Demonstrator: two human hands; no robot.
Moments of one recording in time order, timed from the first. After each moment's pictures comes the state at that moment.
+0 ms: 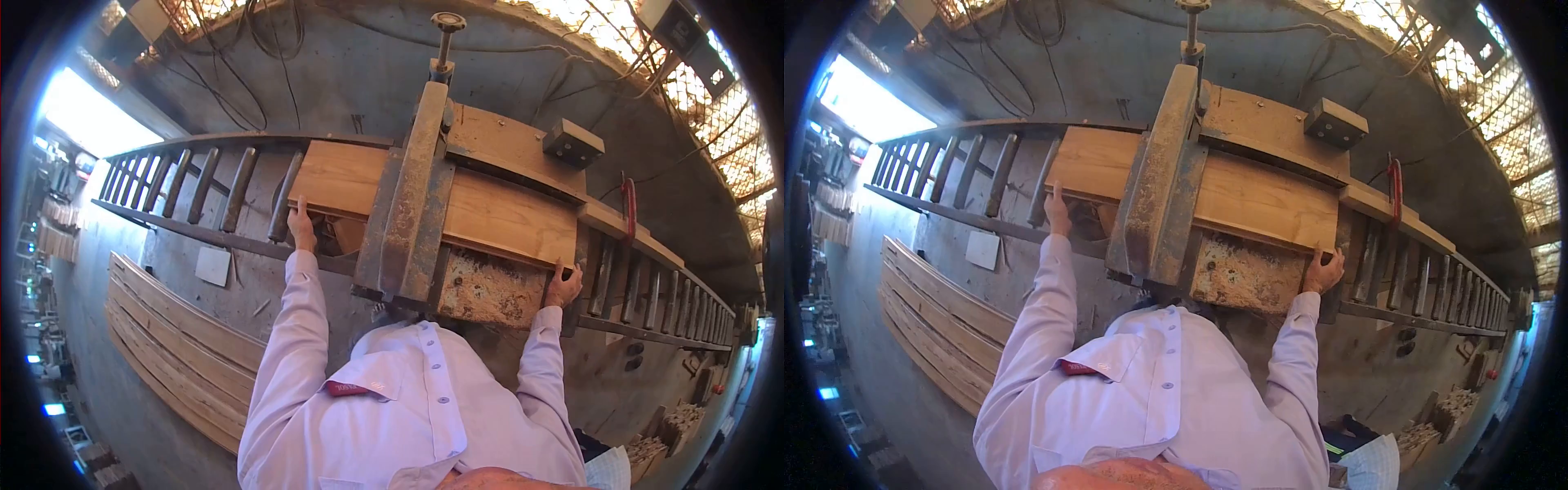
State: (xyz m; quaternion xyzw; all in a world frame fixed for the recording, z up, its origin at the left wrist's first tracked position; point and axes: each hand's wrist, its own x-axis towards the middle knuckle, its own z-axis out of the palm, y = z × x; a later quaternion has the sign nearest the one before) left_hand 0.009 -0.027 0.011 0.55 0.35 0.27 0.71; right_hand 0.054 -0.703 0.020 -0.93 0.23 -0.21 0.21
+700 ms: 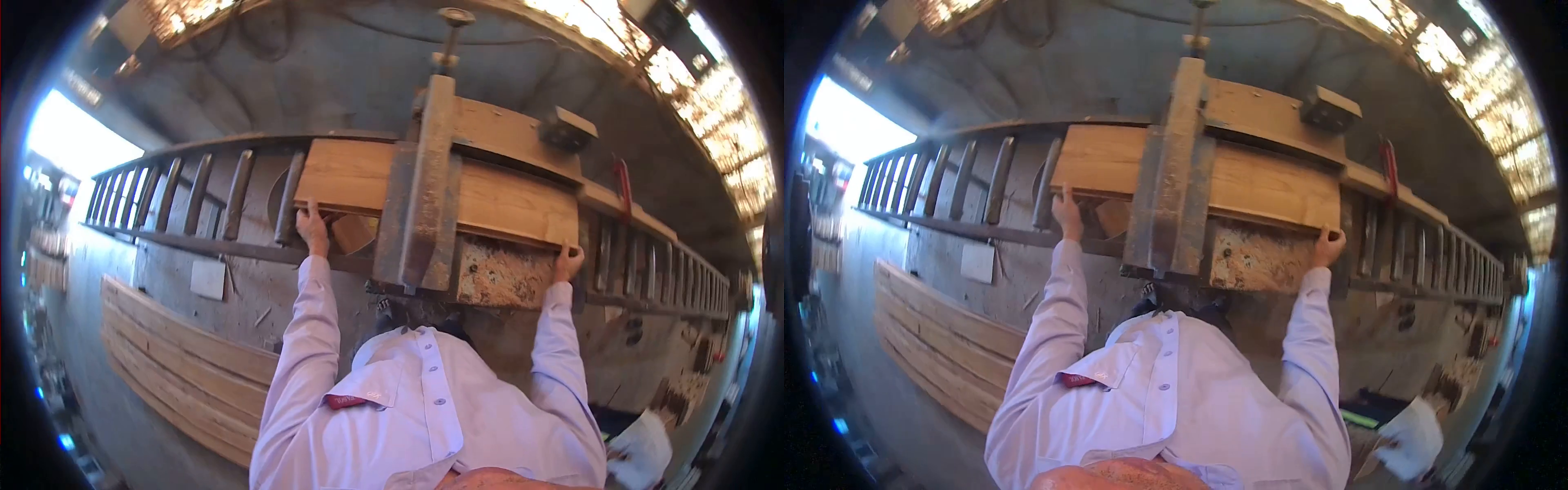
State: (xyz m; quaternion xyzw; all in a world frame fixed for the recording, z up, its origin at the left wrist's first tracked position) left_hand 0.003 -0.024 0.006 0.61 0.35 0.29 0.65; right_hand 0.063 -0.691 -0.010 -0.84 0.27 -0.29 0.38
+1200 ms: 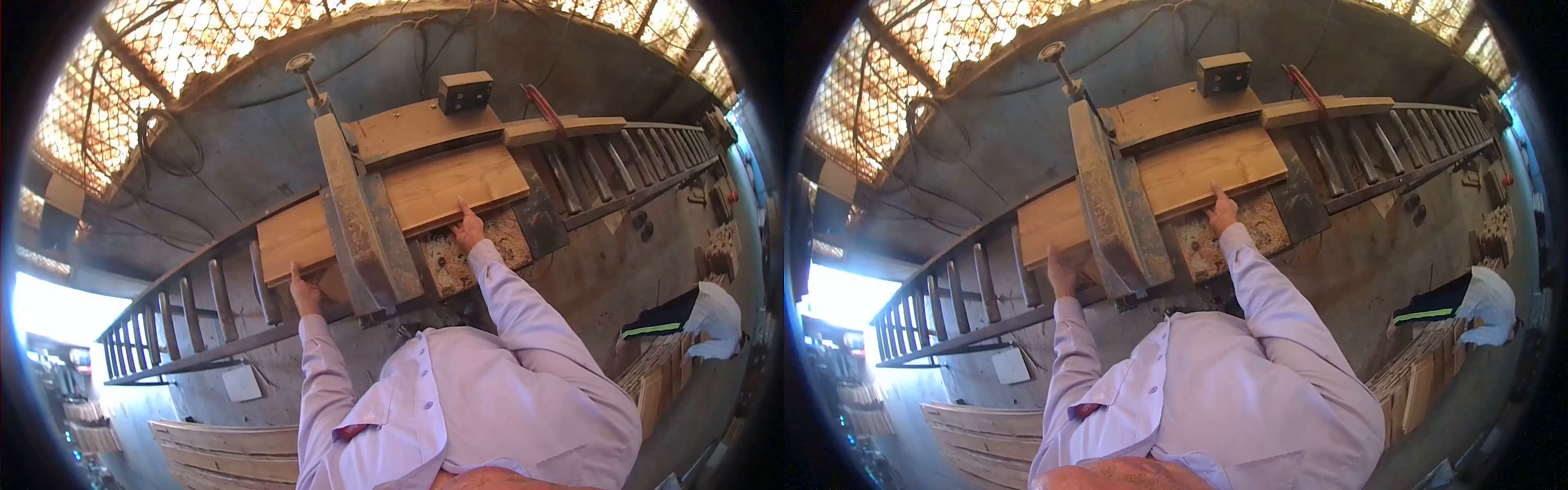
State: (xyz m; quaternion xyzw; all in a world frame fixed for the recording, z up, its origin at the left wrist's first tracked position) left_hand 0.019 -0.037 -0.033 0.43 0.22 0.08 0.87; right_hand 0.069 -0.519 -0.018 -0.33 0.33 -0.08 0.88
